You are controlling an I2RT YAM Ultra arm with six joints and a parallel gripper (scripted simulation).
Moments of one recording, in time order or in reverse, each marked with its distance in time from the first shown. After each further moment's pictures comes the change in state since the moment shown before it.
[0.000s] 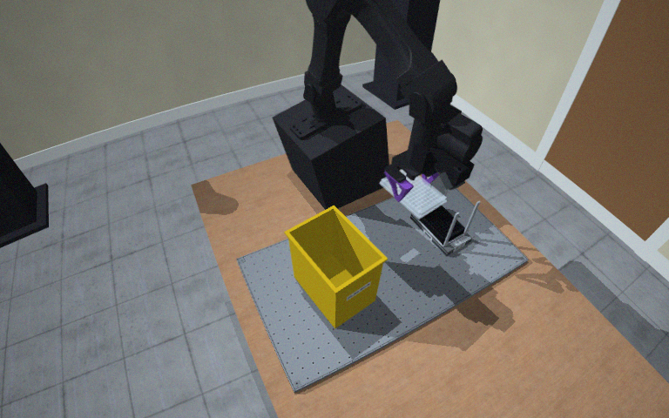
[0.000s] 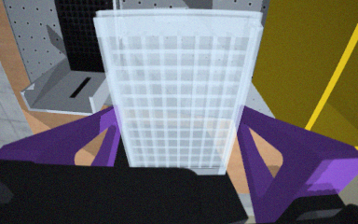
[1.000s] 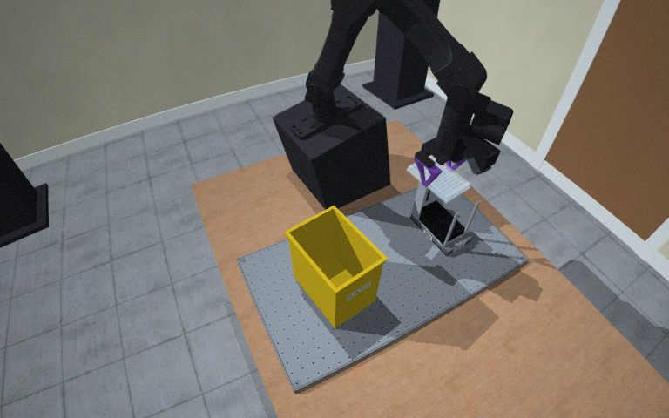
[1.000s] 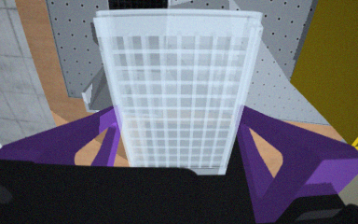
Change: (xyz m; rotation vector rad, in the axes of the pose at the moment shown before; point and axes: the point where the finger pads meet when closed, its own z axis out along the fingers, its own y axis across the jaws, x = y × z) arm -0.001 0.084 0.002 0.005 0.009 0.004
